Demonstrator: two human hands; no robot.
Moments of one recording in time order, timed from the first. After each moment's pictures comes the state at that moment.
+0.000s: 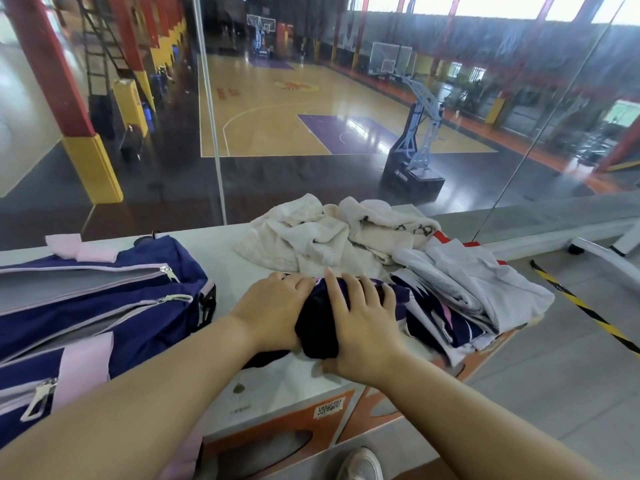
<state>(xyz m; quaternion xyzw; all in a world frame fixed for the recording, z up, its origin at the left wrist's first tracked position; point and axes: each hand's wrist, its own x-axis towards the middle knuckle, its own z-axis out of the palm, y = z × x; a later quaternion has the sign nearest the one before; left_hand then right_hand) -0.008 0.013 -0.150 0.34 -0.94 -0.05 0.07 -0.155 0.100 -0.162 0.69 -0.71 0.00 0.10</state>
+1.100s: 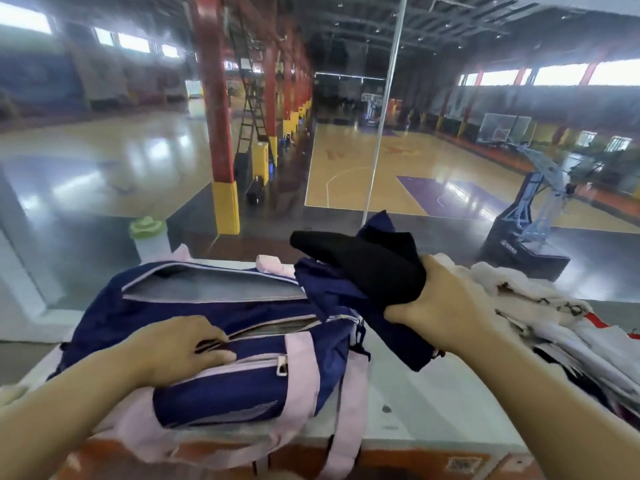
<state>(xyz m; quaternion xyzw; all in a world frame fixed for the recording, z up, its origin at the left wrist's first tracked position) 0.323 0.068 -0.101 0.57 -0.81 -0.12 0.00 -0.024 0.079 -0.031 0.67 -0.71 0.21 0.00</state>
